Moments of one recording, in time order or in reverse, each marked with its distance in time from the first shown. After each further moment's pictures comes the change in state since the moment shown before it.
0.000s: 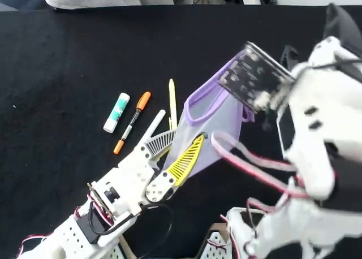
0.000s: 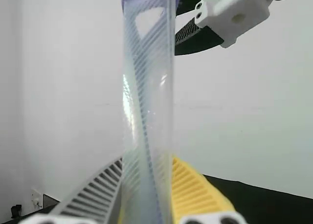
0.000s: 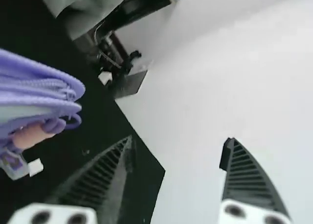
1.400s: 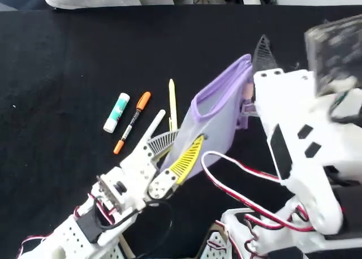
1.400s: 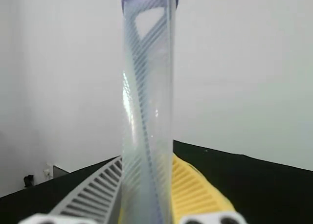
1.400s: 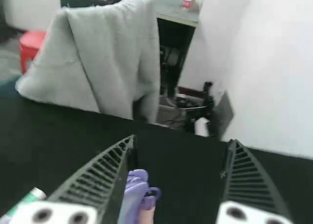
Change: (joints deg) left arm -1.8 0.1 0.0 6.4 0.0; right arm -10.3 2.5 -13.2 4.1 -60.7
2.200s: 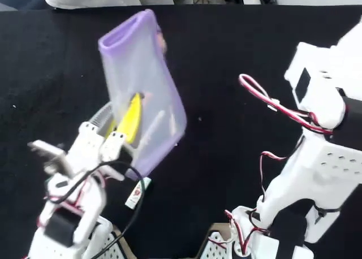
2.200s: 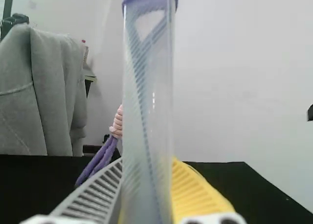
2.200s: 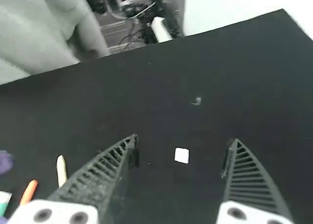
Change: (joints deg) left arm -25.8 -0.1 -24.3 29.6 17.2; right arm 18.1 7.9 14.0 0.0 -10.5
